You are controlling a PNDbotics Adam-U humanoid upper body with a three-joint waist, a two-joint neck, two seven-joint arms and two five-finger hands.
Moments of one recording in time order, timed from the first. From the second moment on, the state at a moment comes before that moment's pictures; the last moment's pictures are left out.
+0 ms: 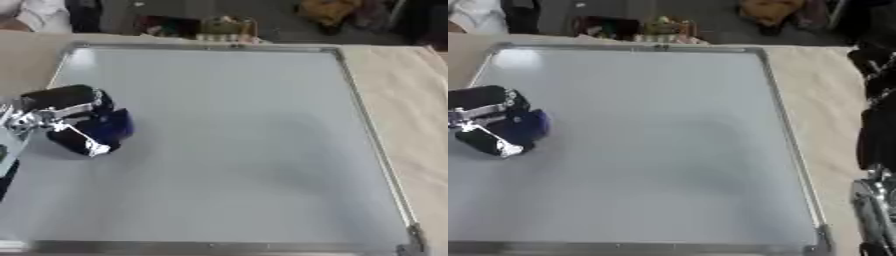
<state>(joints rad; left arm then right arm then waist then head) -1.02 0.48 -0.15 -0.96 -0.84 -0.46 -0.53 -0.29 -0.34 -0.15 -1.99 -0.14 -0.22 -0.30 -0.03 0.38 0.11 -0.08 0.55</state>
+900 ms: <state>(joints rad) -1.08 0.45 -0.04 -0.78 -0.91 -0.19 -0.37 -0.28 -0.34 -0.15 -1.99 -0.14 -0.22 -0.30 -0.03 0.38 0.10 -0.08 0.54</state>
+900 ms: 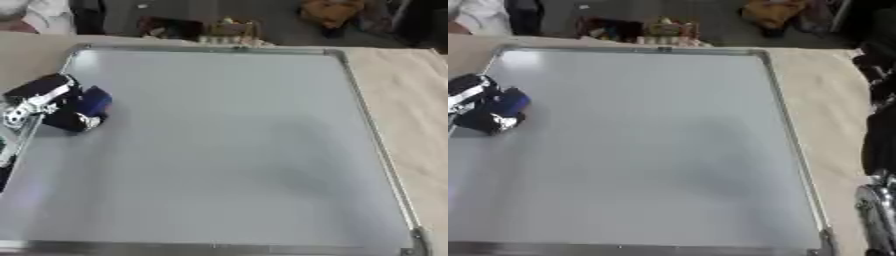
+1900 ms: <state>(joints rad) -1.11 0.45 0.01 -0.72 -0.98 -0.04 -0.26 -0.28 -0.34 -0.15 -1.99 -0.14 -0.22 -0.30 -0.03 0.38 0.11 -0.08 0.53</state>
